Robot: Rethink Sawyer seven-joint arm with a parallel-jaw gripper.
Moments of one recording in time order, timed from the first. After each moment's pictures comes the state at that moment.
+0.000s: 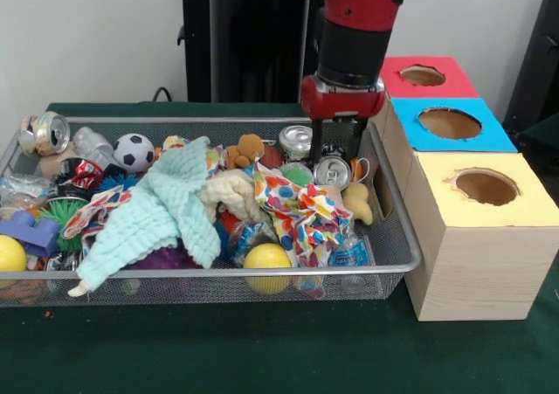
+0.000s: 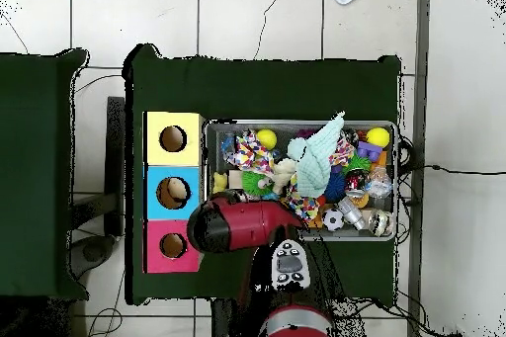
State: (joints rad) arm -0.10 -0.57 -0.02 1.81 -0.26 0.24 1.57
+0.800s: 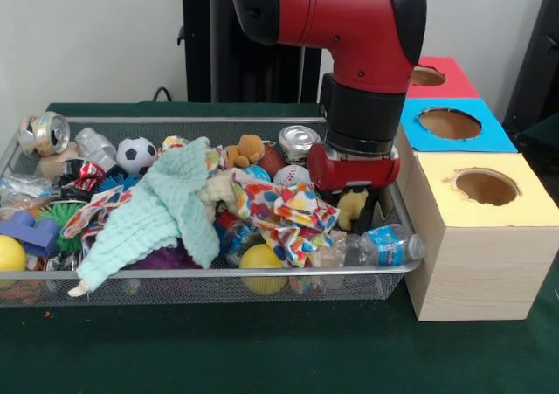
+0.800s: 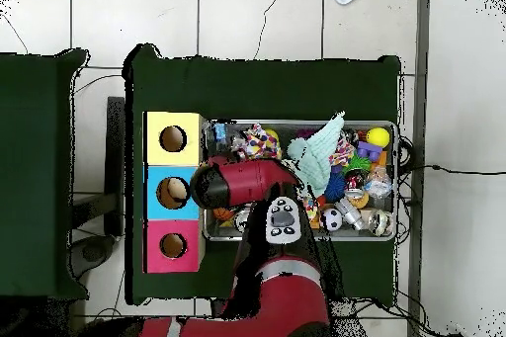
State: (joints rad) arm -0.08 -0.41 -0.03 1.51 -0.26 0.22 1.57
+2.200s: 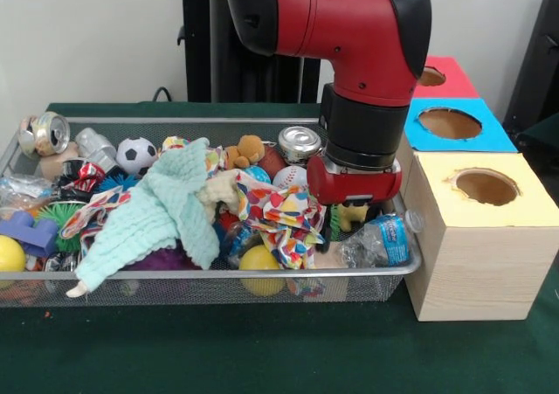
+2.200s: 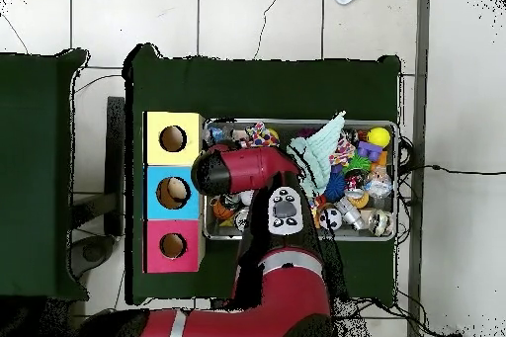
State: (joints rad) arm -0.09 -0.40 -0.02 1.45 -0.25 0.29 1.57
